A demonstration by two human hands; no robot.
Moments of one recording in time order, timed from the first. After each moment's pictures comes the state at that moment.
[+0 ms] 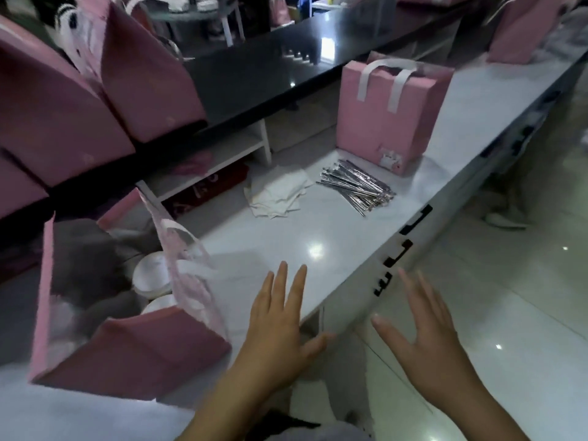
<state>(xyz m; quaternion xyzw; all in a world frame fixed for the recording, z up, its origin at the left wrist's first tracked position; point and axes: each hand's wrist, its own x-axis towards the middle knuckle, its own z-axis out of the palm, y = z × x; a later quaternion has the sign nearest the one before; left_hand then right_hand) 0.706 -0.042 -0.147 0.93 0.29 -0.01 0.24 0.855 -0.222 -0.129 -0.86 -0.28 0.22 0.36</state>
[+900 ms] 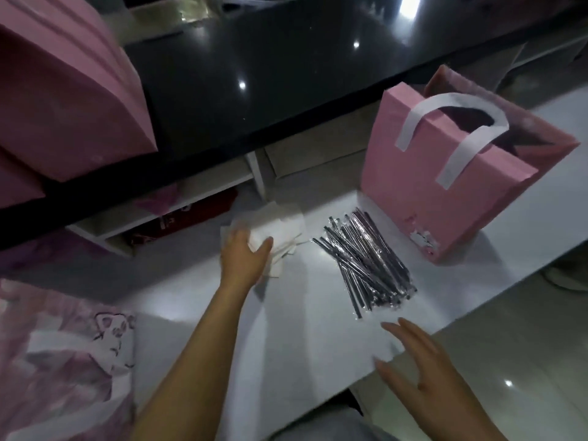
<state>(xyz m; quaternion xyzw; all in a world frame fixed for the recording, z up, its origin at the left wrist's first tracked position) 0.955 0.199 -0.209 0.70 0.62 0.13 0.34 1.119 -0.105 -0.162 -0.80 -0.39 0.37 0.26</state>
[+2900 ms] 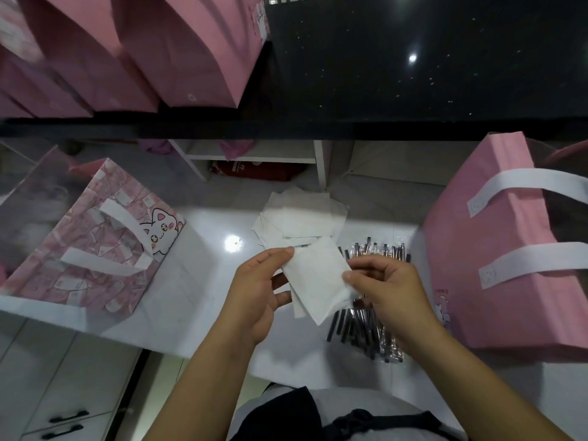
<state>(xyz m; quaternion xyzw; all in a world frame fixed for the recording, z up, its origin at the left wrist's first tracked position) 1.043 0.064 -0.105 0.18 0.61 0.48 0.61 1.234 0.078 -0.130 -0.53 -0.37 0.64 0.41</state>
